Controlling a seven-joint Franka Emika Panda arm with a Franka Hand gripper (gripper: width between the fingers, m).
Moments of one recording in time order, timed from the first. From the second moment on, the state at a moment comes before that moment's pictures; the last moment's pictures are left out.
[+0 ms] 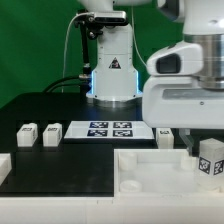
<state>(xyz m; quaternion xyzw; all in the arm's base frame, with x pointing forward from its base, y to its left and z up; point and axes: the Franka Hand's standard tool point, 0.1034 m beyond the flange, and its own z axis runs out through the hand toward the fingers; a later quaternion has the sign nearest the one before) 0.632 0.132 0.083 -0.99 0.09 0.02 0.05</state>
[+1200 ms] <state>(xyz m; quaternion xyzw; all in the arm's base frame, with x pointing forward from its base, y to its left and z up) 0.623 0.117 0.070 -0.99 -0.11 0.00 0.05</state>
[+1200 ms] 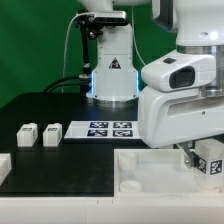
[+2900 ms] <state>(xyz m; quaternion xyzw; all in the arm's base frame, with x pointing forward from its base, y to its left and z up) 0.625 0.115 0.066 -0.70 0.70 0.05 0.10</state>
